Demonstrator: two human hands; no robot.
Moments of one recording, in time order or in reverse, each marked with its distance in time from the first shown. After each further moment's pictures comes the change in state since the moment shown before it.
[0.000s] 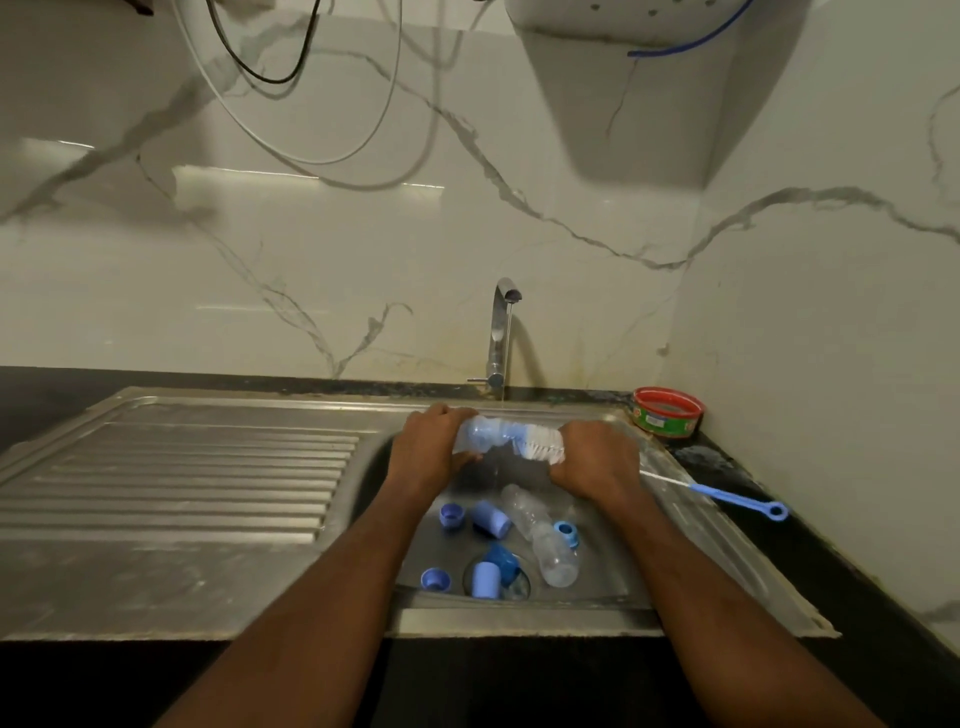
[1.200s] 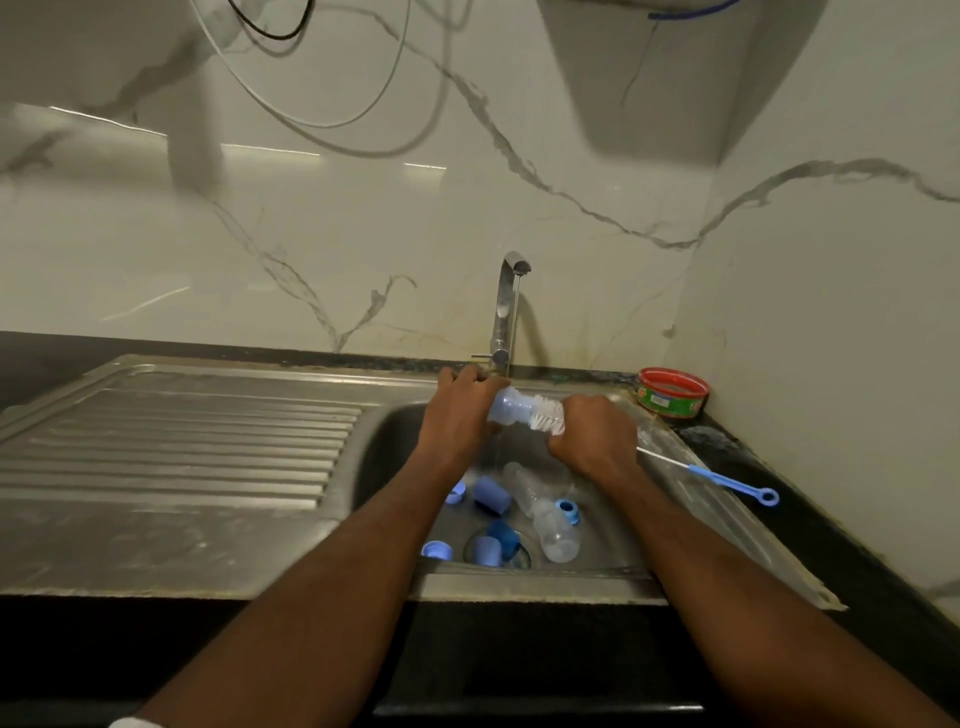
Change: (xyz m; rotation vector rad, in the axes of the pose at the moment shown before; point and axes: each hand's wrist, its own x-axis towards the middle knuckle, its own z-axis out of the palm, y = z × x) left_hand 0.003 0.036 -0.002 0.119 0.013 0.037; right_hand 0.006 -0.003 0.015 0.049 0.106 0.025
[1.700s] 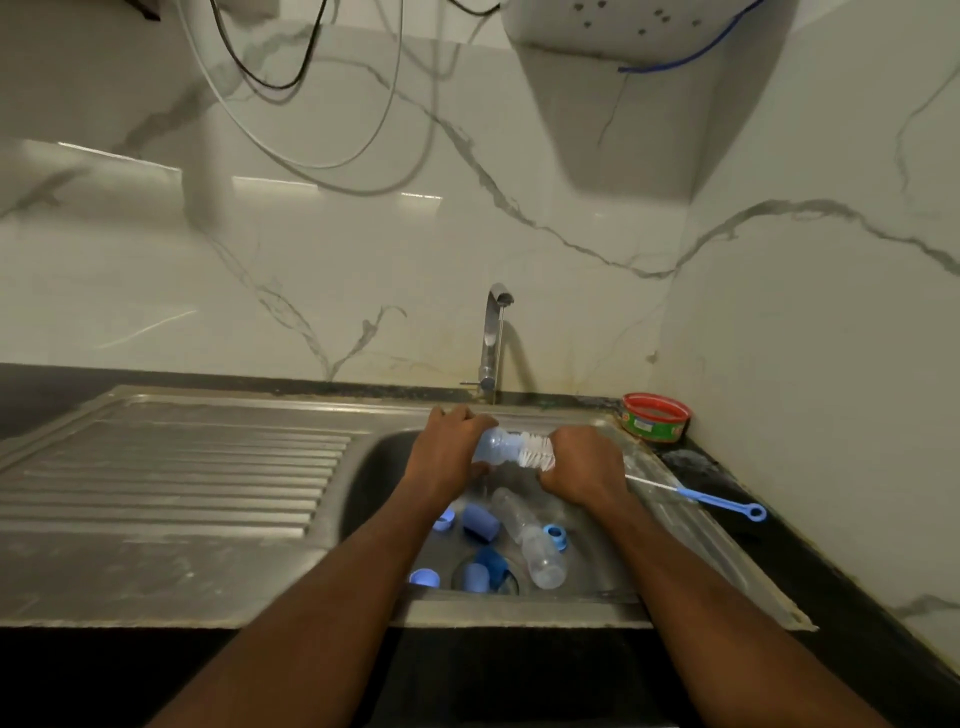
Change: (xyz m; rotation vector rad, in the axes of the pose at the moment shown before) left_hand -0.012 0.001 0.002 -0.053 -0.066 0.029; right_hand -0.010 0.009 -0.007 0.023 -0.041 -0.030
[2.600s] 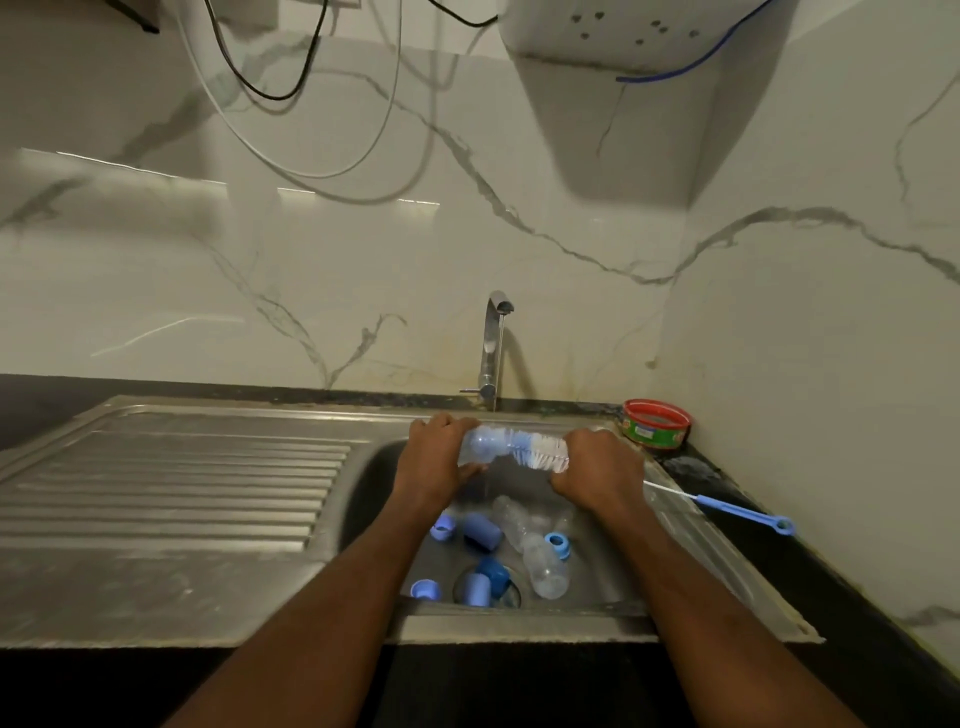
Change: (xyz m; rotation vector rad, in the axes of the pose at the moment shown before) left_hand 0.002 -0.018 0.003 -0.137 0.069 -0.097; right_hand 0.002 0.009 -0.013 -0.041 0.015 0.050
